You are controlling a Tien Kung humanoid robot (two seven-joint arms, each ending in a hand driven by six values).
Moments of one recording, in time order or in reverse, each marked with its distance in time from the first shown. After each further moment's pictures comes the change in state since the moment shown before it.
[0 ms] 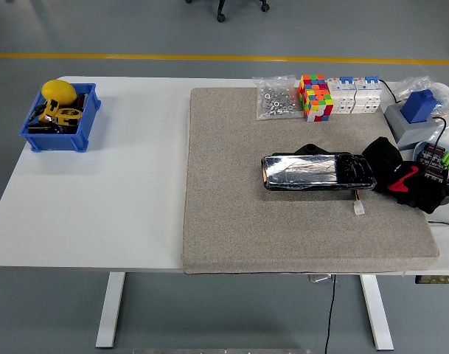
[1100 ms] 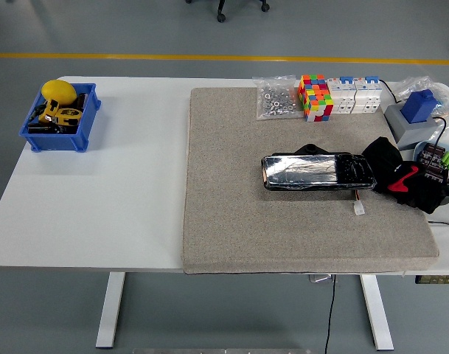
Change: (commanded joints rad) left arm -0.003 -0.002 -0.005 0.000 0.005 -0.001 -0.001; right arm 0.000 0.002 0.014 -0.009 0.335 0.004 0.001
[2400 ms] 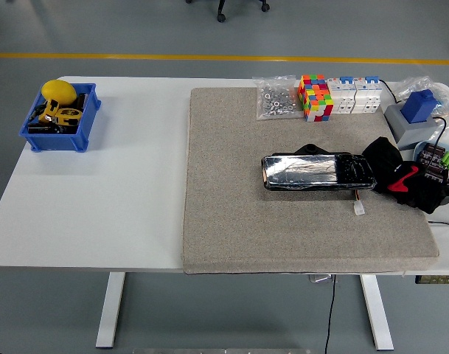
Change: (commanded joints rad) left arm -0.001 -0.002 -0.009 0.000 0.003 -0.001 -0.001; right arm 0.003 0.000 -0.004 0.000 0.066 0.063 -0.083
